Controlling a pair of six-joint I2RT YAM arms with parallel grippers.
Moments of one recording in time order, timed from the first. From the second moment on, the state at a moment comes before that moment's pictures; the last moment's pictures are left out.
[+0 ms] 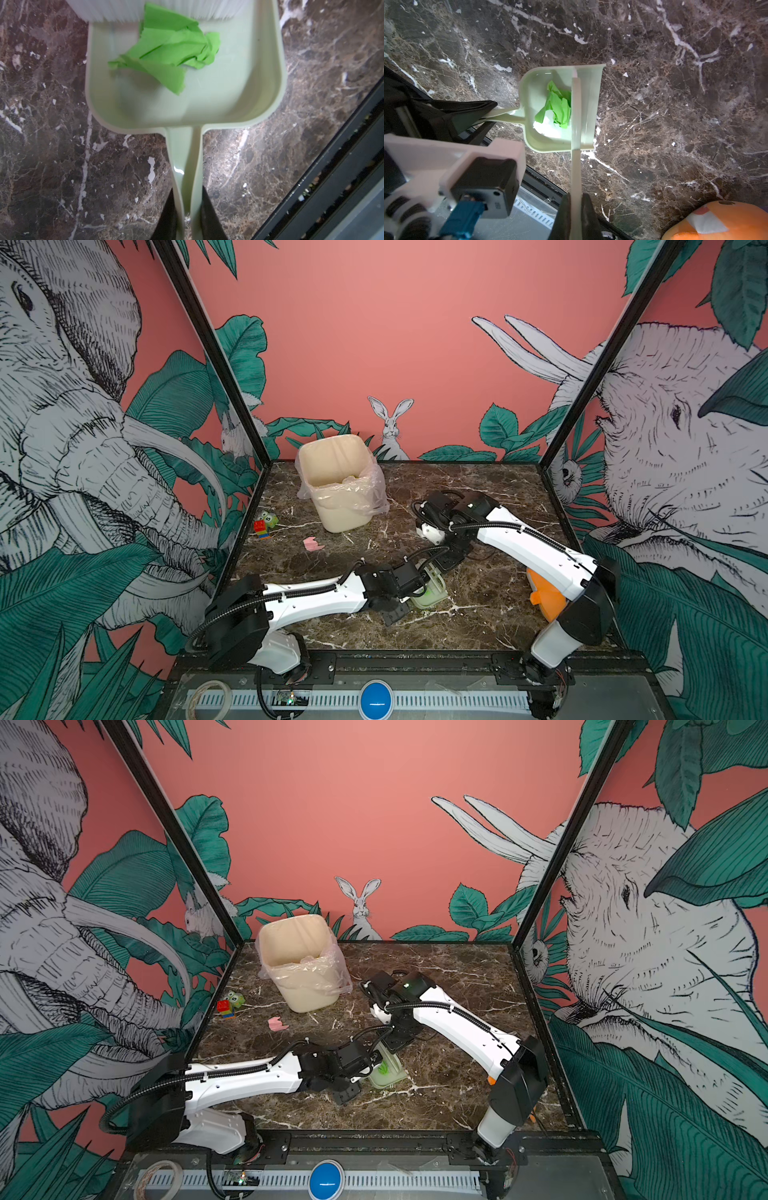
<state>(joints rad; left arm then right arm) -1.17 1.41 0.90 -0.73 -0.12 -0.06 0.82 1.64 1.60 -1.41 -0.09 0.14</state>
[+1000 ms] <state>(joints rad) -1.16 1.18 0.98 -0.82 -0.37 -0.09 0.52 1.32 1.55 -1.46 -0.09 0.13</state>
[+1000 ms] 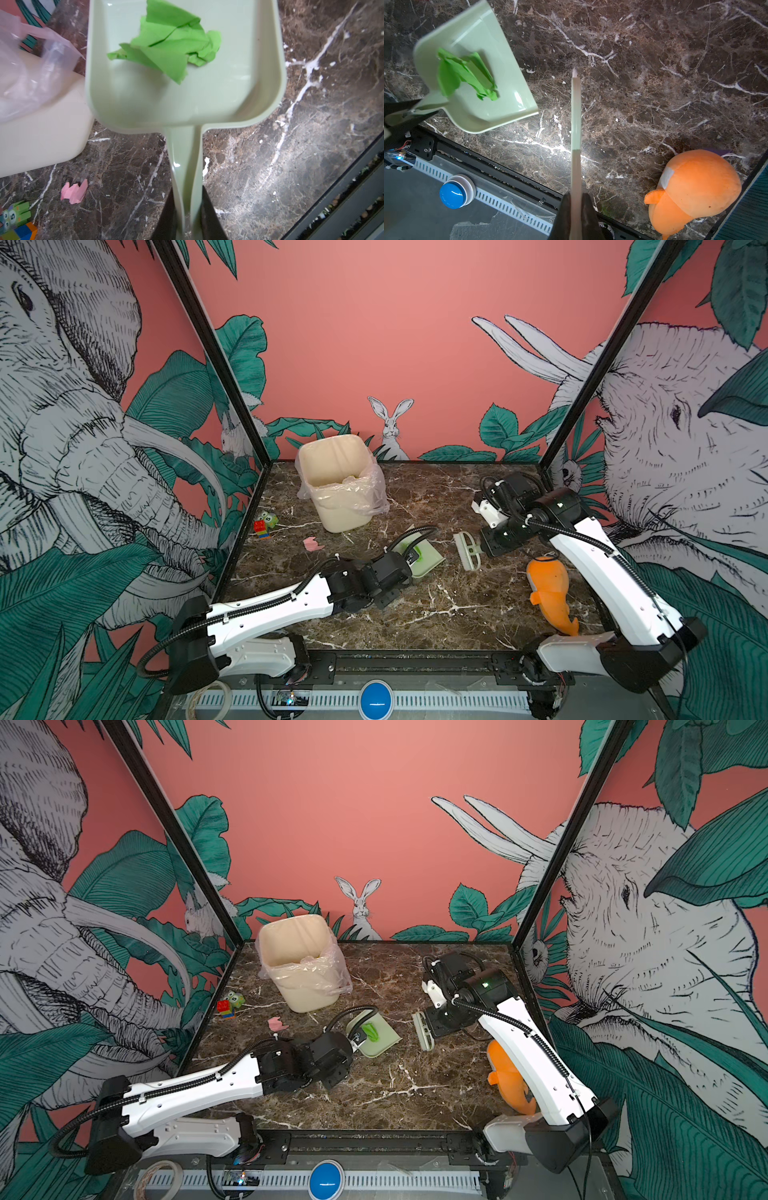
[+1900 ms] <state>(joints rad) -0.90 1.13 1.43 -1.11 -0.42 -0.06 0.48 1.34 1.53 -1.42 -0.17 0.10</state>
